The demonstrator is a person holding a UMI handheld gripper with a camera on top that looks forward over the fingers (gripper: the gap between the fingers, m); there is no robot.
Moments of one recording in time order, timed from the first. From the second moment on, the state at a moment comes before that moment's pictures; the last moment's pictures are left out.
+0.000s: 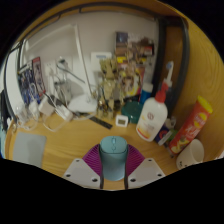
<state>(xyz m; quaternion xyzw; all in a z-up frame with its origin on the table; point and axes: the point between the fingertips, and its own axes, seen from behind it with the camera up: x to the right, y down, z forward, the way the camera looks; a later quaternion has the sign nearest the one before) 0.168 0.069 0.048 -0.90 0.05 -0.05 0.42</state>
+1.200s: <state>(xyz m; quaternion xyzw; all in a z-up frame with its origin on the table) -0.220 0.076 -0.015 -0.93 -0.04 0.00 0.38</state>
